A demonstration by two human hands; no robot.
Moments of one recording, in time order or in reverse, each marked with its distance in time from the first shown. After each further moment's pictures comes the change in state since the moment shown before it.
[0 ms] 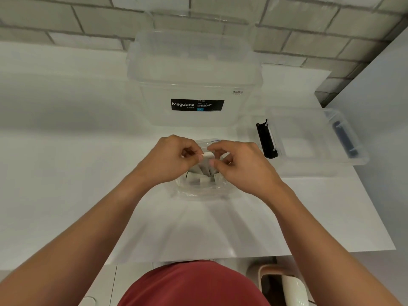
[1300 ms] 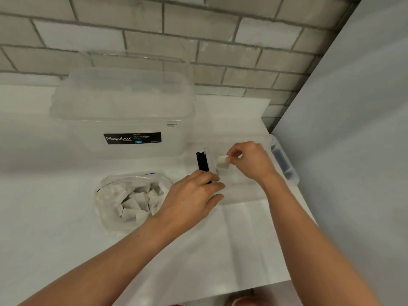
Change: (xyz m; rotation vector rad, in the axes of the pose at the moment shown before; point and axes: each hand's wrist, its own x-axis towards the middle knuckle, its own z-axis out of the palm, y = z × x) left_hand 0.050 0.093 0.149 0.400 0.229 0.579; right_hand 0.047 0.181 -0.111 -0.152 0.193 0.237
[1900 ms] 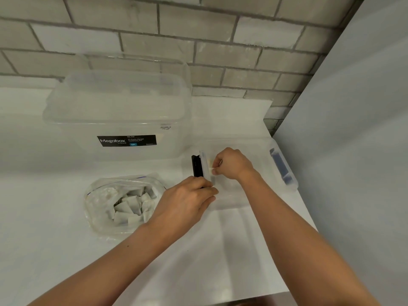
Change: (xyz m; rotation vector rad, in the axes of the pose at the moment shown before) left_hand 0.003 0.006 0.005 0.005 0.007 -0.026; right_hand 0.040 0.000 0.039 -0.115 -0.312 0.060
